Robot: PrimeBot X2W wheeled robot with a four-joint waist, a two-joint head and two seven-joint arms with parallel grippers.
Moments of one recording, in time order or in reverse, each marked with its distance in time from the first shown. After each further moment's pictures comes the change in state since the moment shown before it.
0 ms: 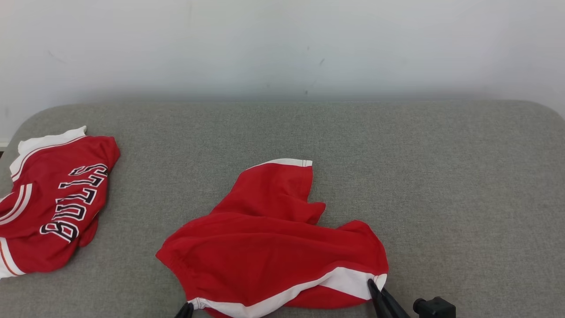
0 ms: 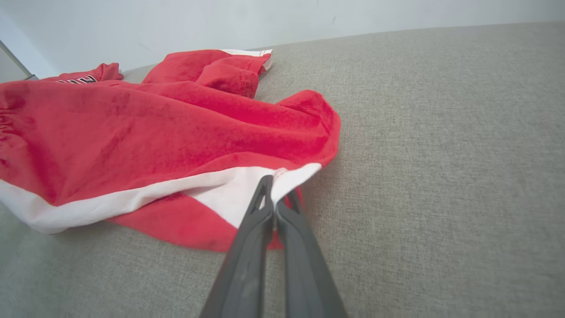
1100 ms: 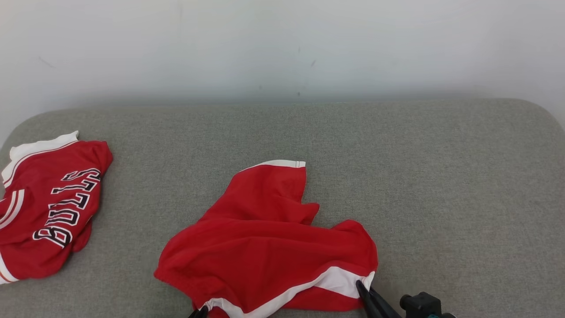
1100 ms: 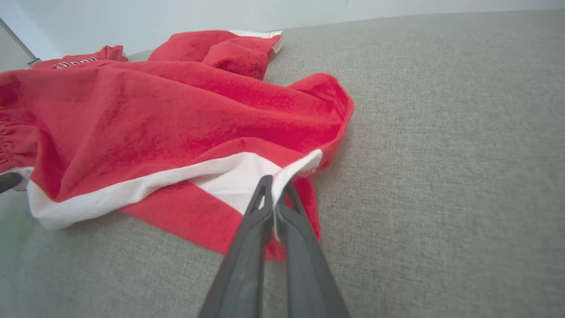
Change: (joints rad) left arm -0.100 0.033 -0.180 0.115 -0.132 0.000 0.000; right arm -0.062 -0.014 0.085 0.099 0.037 0.000 0.000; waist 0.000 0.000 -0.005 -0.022
